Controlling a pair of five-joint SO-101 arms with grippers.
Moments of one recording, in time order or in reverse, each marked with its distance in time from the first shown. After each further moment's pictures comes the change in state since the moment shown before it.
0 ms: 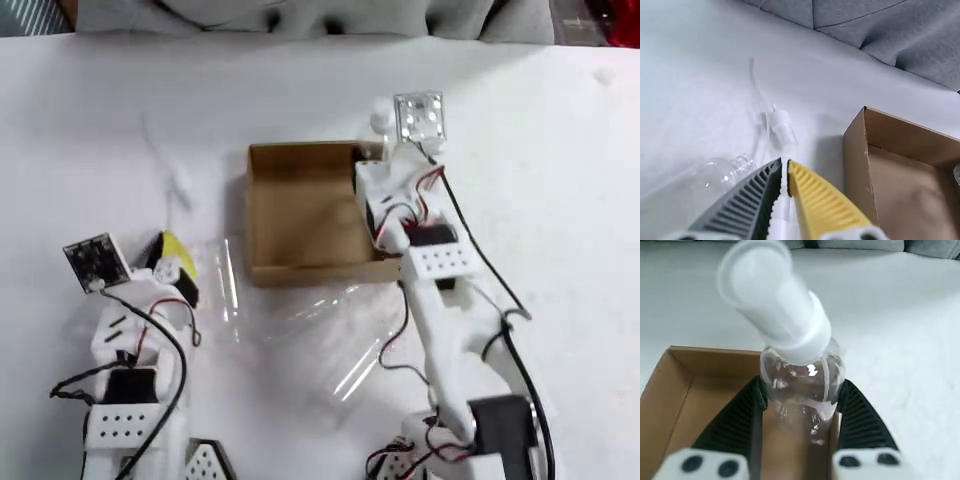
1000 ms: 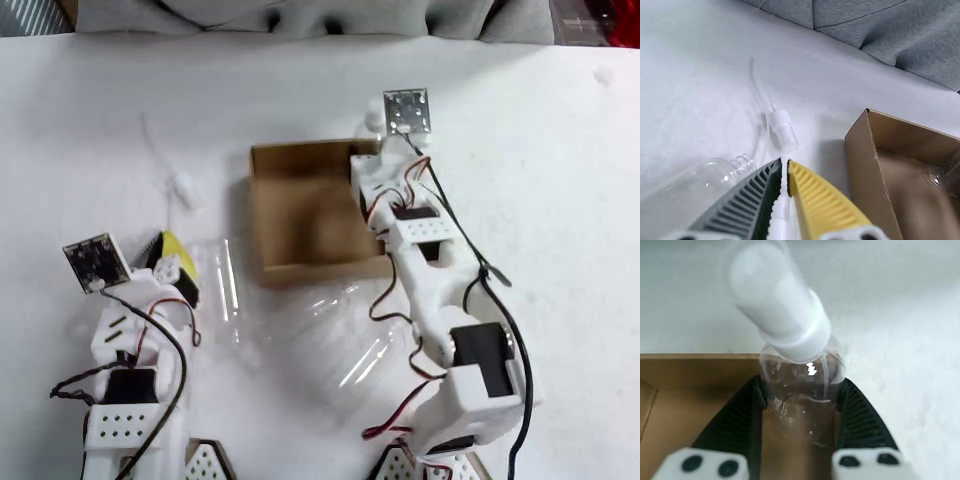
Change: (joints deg) left arm 0.0 0.0 0.0 0.0 0.0; right arm 0.6 20.6 -8.4 -9.1 0.1
